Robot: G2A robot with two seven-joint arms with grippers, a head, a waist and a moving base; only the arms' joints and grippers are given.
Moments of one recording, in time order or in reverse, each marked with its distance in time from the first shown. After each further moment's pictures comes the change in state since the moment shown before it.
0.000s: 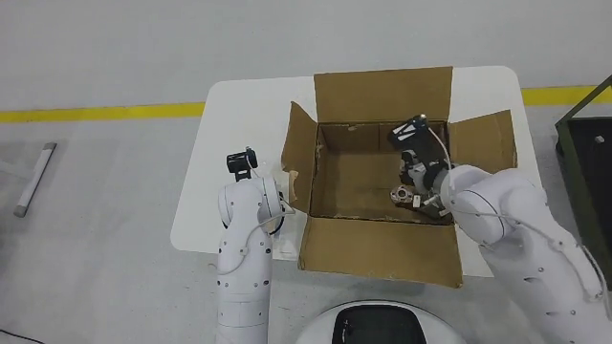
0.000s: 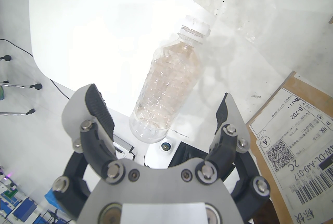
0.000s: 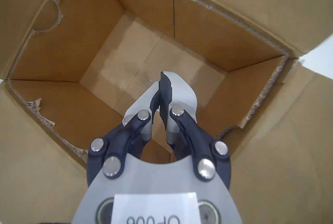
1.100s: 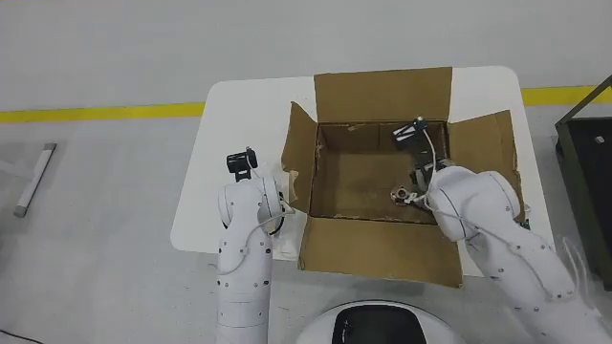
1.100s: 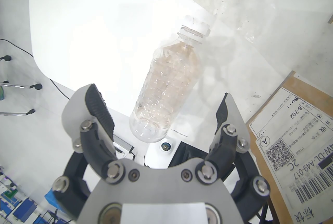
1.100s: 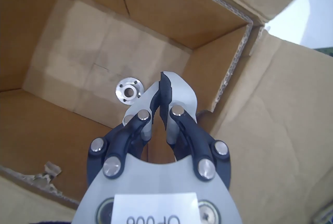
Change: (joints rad) left arm 0.000 0.000 0.000 0.000 0.000 0.000 0.000; right arm 0.080 -0.016 -0.133 0.060 -0.353 0.164 0.201
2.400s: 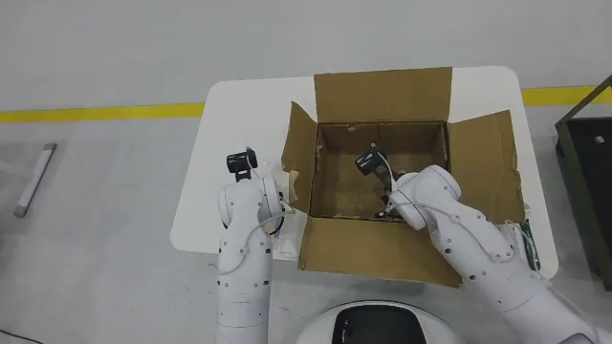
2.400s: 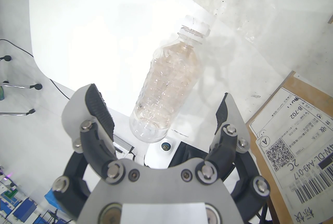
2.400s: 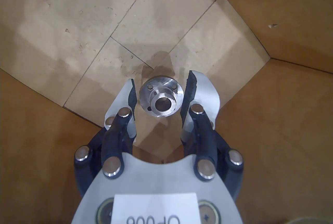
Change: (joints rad) left arm 0.000 0.000 0.000 0.000 0.000 0.000 0.000; right arm 0.104 -0.077 -0.114 0.360 0.146 -0.198 -0.098
